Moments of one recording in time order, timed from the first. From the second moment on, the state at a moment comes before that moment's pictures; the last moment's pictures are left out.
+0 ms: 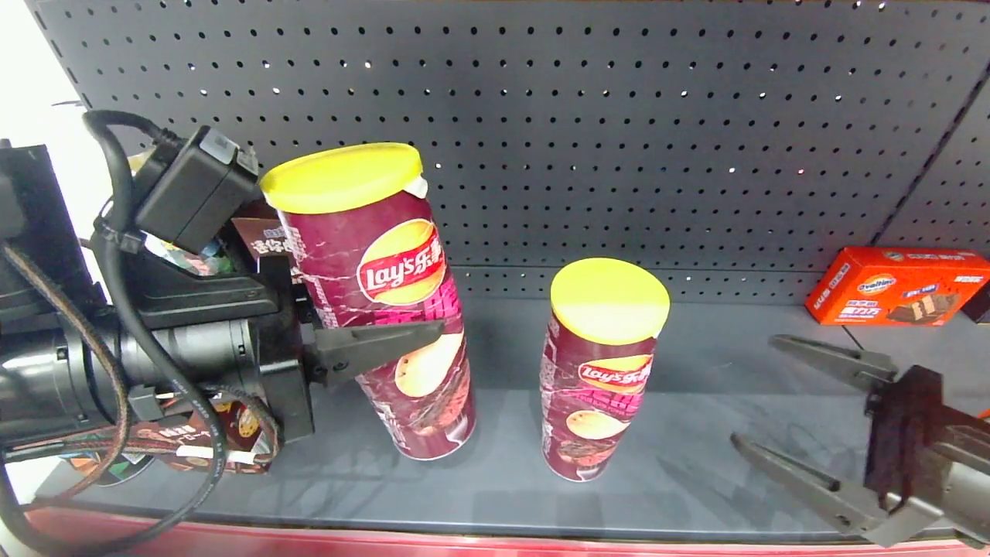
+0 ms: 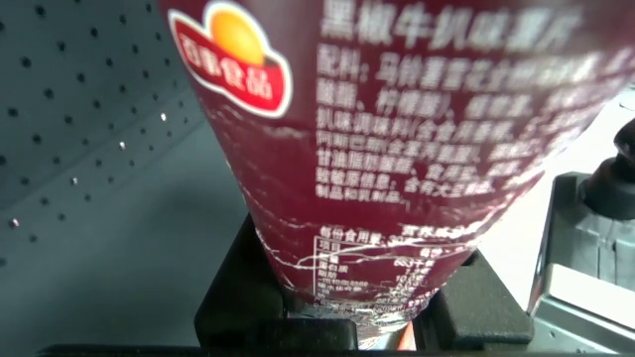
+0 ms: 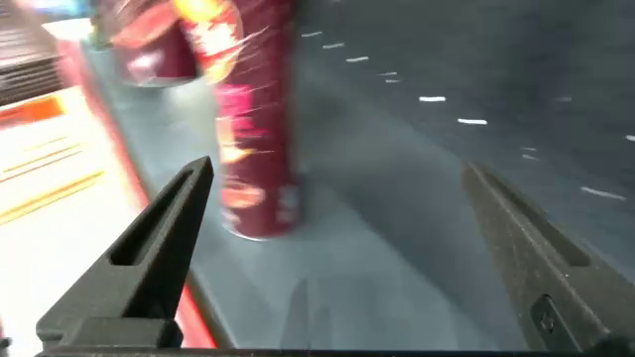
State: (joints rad) left arm -0.47 1.35 -0.79 -0.43 -0.58 0.11; right arm 0.44 1.24 -0.19 -1.17 0.44 -0.17
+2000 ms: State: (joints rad) left arm -0.48 1.32 -0.78 -0.49 -0.59 0.11; right arm 0.34 0.00 -0.02 -0.03 -0.06 -0.12
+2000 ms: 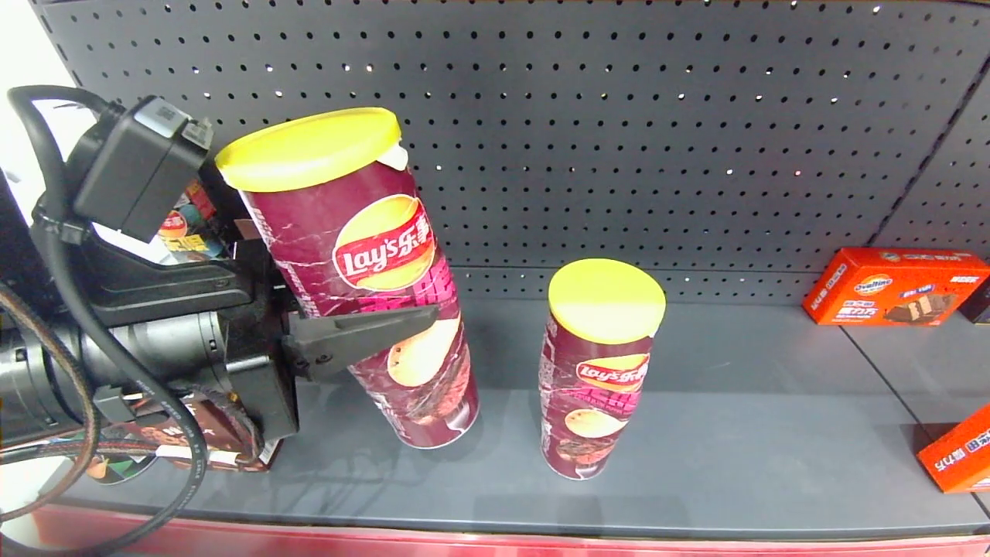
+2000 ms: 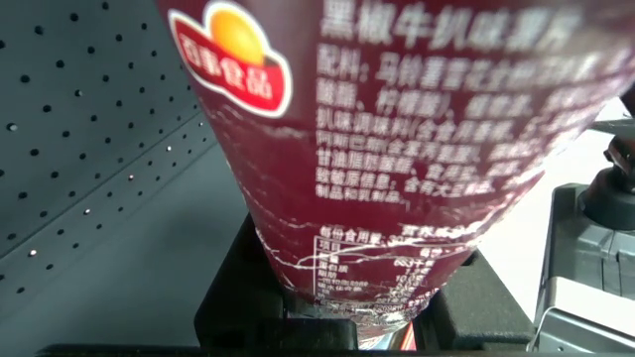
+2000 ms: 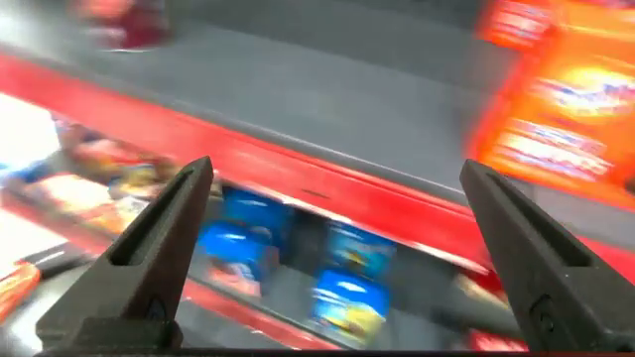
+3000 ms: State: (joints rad) left arm -0.48 1.32 -0.77 -0.49 -0.60 0.11; right arm 0.45 0.00 0.00 -0.01 0.02 -0.07
